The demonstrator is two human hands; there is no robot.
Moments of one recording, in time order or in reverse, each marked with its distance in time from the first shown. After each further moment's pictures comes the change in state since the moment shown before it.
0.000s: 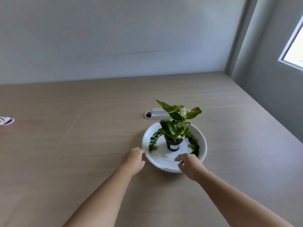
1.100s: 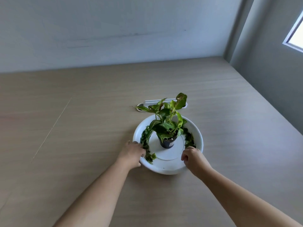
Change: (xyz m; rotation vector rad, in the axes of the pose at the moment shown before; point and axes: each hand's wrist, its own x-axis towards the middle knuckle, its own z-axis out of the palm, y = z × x) left_hand 0.056 0.005 0.014 0.463 -0.202 0.288; right_hand 0.039 0.046 -0.007 -0.116 0.110 -0.044
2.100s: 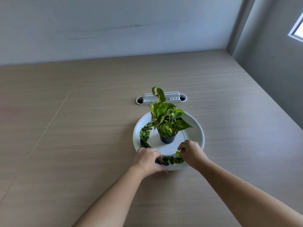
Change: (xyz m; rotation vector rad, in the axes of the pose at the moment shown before) left_hand -0.009 0.067 0.026 -0.355 0.092 -0.003; right_hand 0.001 0.002 0.000 0.035 -0.005 0.014
